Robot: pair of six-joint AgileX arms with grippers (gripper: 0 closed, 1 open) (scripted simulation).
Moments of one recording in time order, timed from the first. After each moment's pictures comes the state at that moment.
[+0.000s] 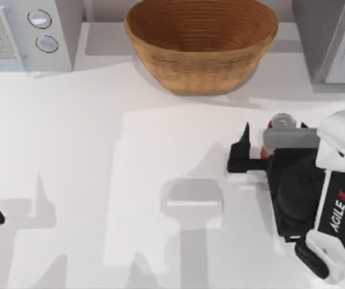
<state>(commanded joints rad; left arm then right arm) 0.00 0.00 0.00 0.00 0.00 0.00 0.57 2.36 0.62 1.62 0.61 0.08</state>
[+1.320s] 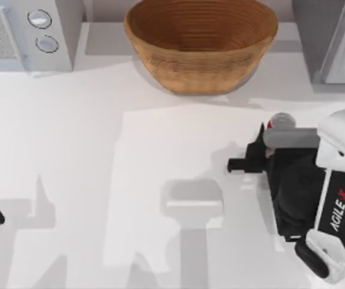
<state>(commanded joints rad) 0.00 0.00 0.00 0.00 0.00 0.00 0.57 2.36 0.62 1.62 0.61 0.08</state>
